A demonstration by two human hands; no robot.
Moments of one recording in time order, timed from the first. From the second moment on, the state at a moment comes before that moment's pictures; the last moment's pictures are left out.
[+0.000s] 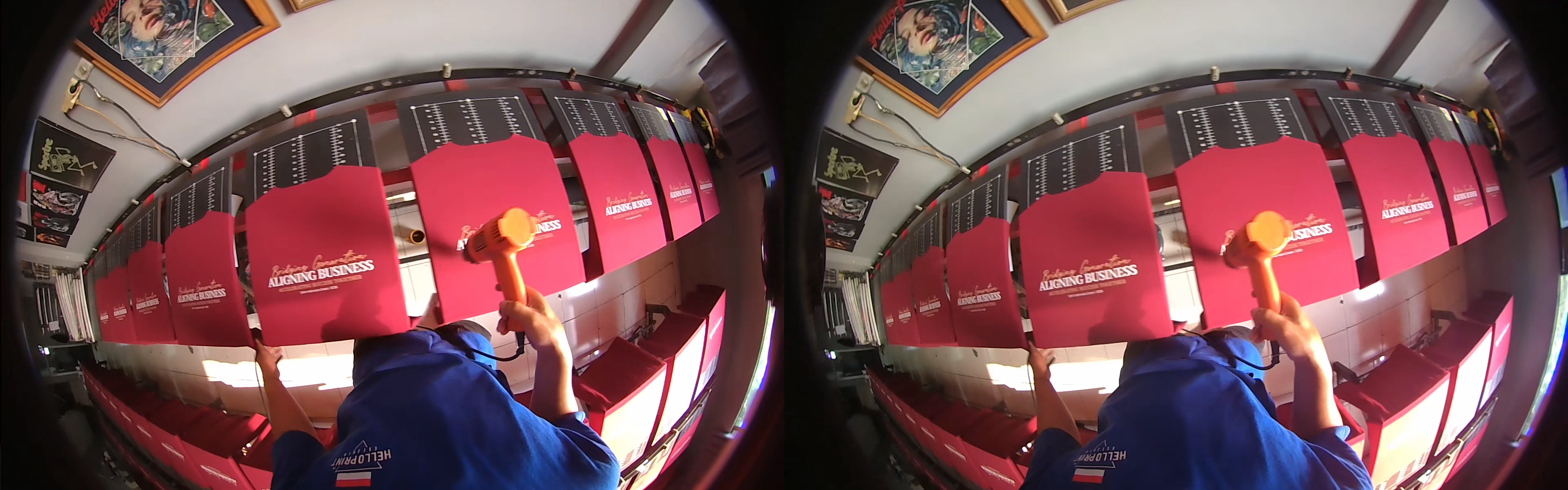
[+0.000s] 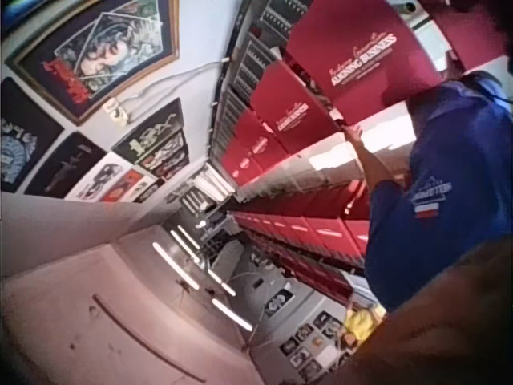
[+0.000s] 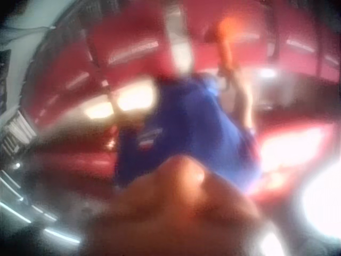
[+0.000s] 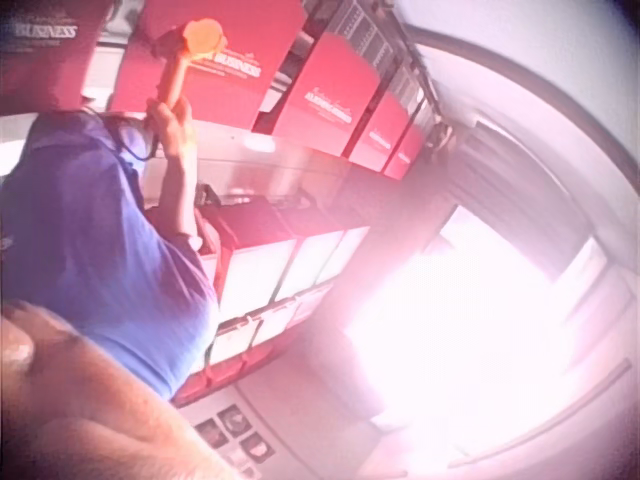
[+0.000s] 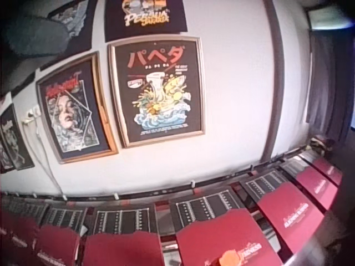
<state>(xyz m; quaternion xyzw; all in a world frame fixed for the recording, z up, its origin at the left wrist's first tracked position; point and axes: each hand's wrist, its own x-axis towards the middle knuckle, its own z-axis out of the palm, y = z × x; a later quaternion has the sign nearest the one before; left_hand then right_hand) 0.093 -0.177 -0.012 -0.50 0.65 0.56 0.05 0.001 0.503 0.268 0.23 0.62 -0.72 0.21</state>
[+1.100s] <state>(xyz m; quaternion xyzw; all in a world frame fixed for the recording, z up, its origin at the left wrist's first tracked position) 0.019 -0.432 0.023 -0.54 0.51 0.61 -0.27 -0.024 0.236 0.259 0.27 0.65 -0.70 0.14</state>
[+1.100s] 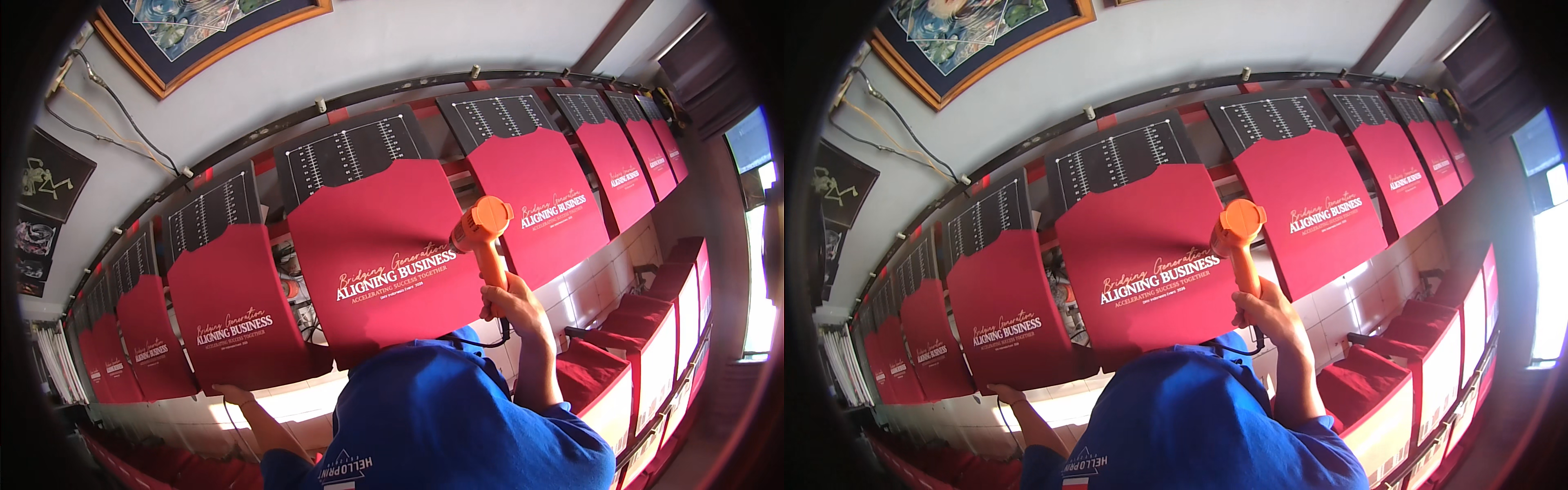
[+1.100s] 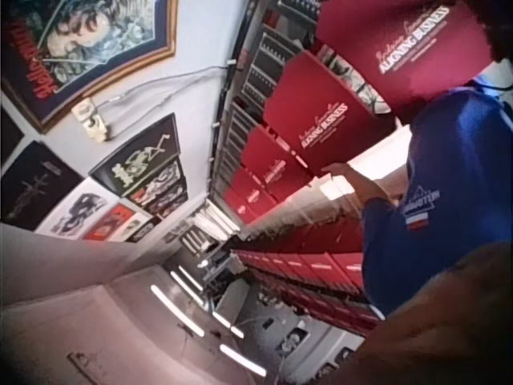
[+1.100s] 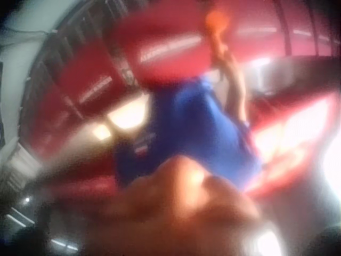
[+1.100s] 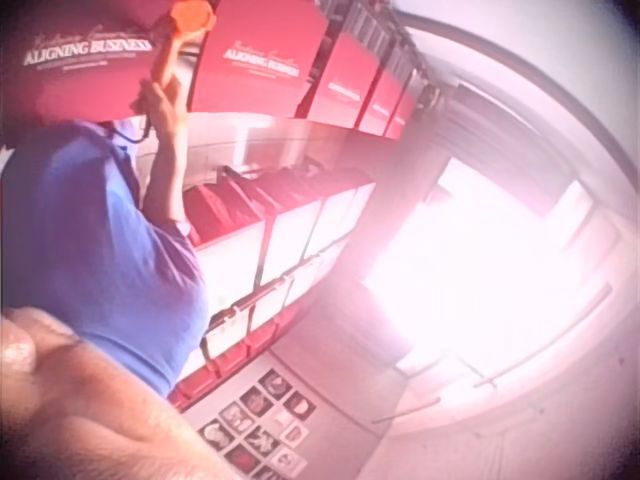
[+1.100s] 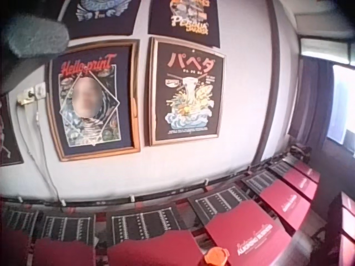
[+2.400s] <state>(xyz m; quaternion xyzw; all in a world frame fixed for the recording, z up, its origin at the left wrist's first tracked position) 0.018 -0.427 0.024 -0.54 0.48 0.63 -0.29 -0.011 0.224 0.263 0.27 0.64 -0.69 0.19</state>
